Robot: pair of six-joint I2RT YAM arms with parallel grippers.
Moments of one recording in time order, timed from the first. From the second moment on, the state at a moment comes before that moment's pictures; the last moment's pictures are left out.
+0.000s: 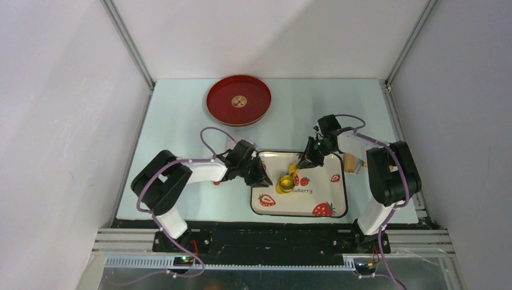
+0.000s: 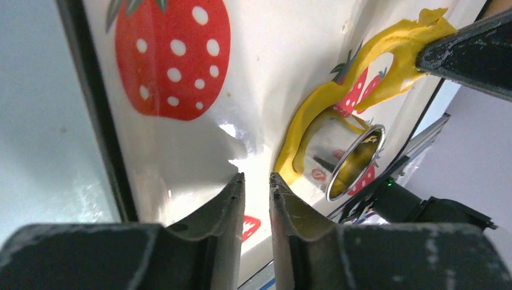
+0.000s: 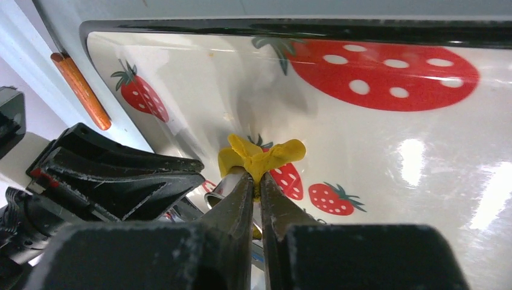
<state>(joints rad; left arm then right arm) -0.71 1.70 0.76 0.02 0.36 -1.01 0.29 1.72 0.99 -0.49 -0.51 0.65</state>
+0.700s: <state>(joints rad) -0.69 1.14 0.73 -0.13 0.13 -0.91 0.50 1.78 1.17 -0.56 -0.51 0.66</state>
